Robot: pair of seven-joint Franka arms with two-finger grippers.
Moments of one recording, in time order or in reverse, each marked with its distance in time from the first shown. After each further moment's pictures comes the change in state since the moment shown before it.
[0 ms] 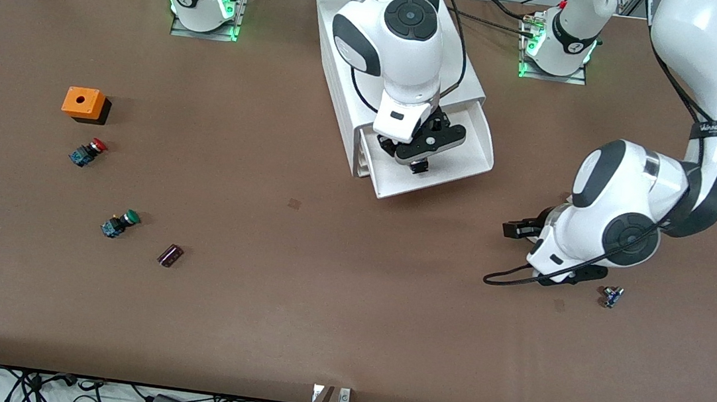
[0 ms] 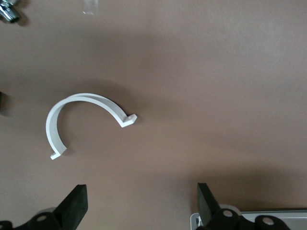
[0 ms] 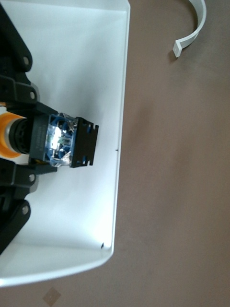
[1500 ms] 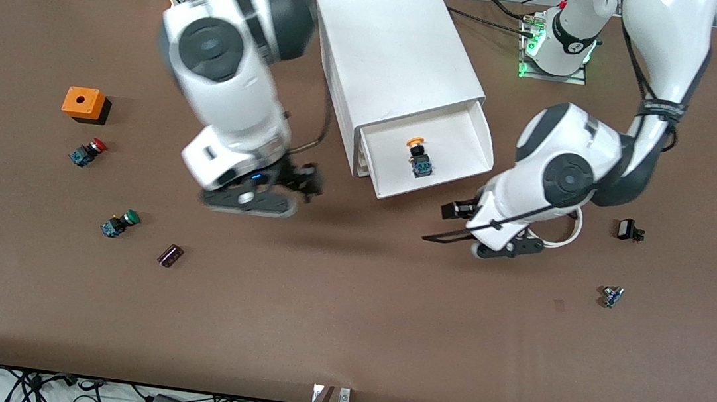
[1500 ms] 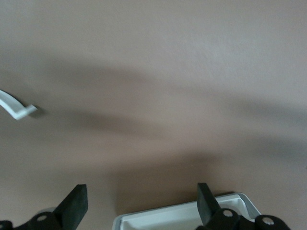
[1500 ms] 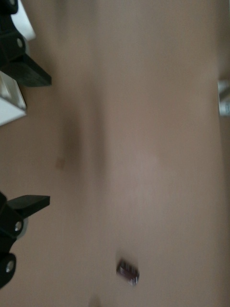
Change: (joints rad) left arm -0.016 -0.045 -0.211 -0.171 -0.038 0.301 -0.170; right arm -0.394 -0.099 -0.039 0.106 -0.001 -0.295 0.078
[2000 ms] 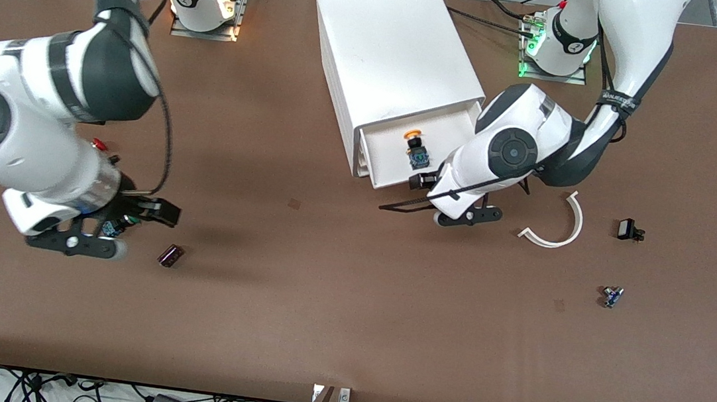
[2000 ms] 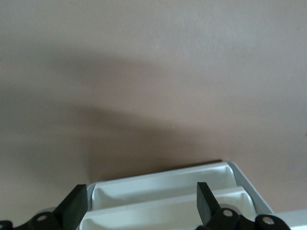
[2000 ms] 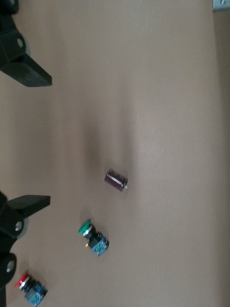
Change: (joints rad) left arm 0.012 -0.012 -0.125 -0.086 0.000 0.011 -0.109; right arm -0.272 0.001 0.001 -0.011 0.002 -0.090 -0.260
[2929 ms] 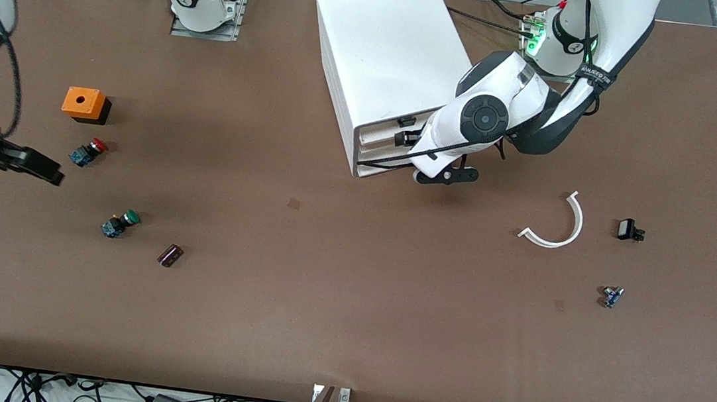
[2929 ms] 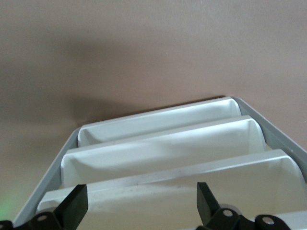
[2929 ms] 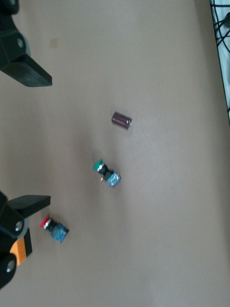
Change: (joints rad) left arm 0.024 -0.067 -0.103 -0.129 -0.110 -0.025 -0.012; right arm -0.229 -0.318 0.001 -0.332 0.000 0.067 -0.143
